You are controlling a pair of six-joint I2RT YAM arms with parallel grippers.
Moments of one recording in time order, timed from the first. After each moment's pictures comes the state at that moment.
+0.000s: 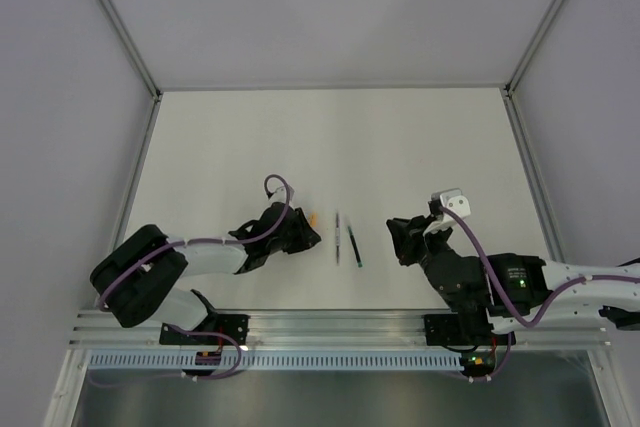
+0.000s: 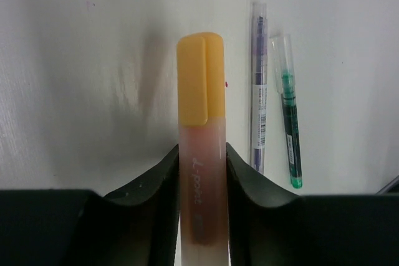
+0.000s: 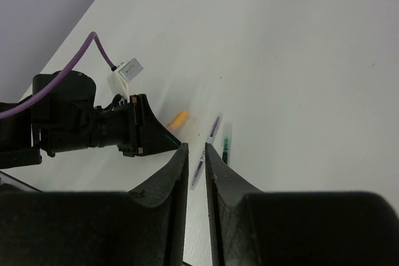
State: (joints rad) left arm -0.78 1.43 0.43 0.29 -0.05 -0.90; right arm 1.56 0.71 0.87 -0.57 1.10 0.65
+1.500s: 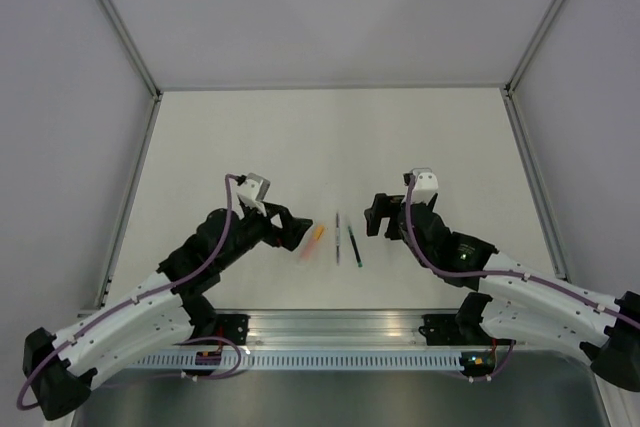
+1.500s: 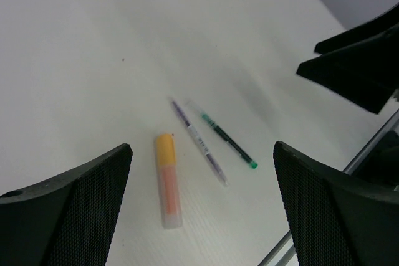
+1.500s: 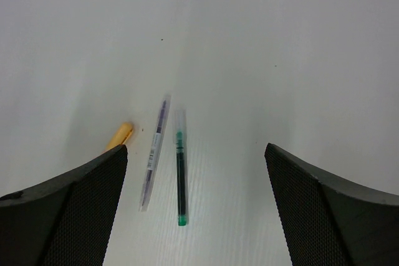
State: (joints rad) left arm -0.82 0.73 0.49 -0.06 -0.10 -0.38; right arm 0.94 0.90 0.62 -0.24 0.58 0.58
